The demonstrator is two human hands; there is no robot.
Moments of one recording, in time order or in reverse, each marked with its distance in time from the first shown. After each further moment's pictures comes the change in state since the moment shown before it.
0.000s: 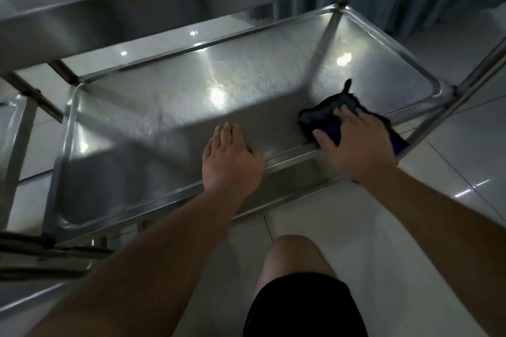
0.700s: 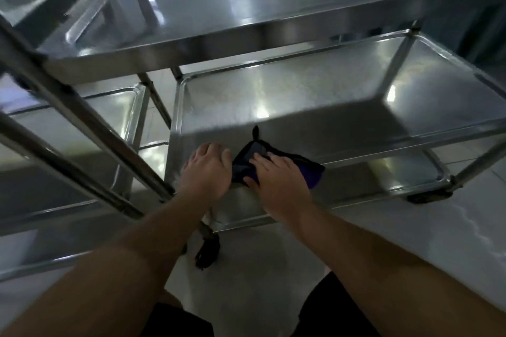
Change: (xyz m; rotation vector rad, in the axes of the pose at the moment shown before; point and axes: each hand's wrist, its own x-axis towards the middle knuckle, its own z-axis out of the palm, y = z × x) left_hand -0.080 -0.194 -0.098 -0.133 0.036 -0.230; right_hand -0.104 -0.280 0.036 0.172 -0.010 -0.542
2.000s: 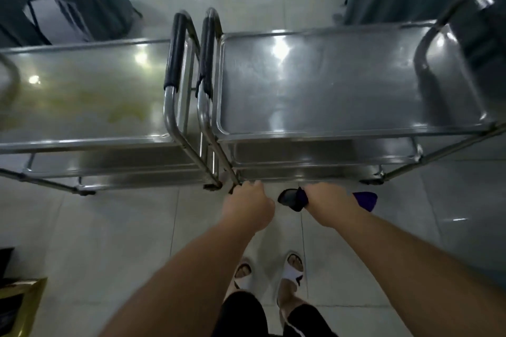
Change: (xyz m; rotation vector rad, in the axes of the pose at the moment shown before) left_hand -0.228 0.178 -0.361 0.181 -0.575 -0.159; right_hand -0.095 -0.108 -0.450 -0.223 -0.852 0.129
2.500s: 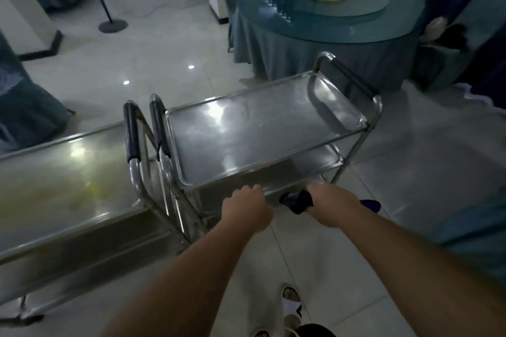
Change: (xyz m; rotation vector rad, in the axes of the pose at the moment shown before) left_hand -0.089 0.063 -0.072 0.198 0.124 0.379; right_hand -0.178 0.015 -0.052 0.357 0.159 0.359
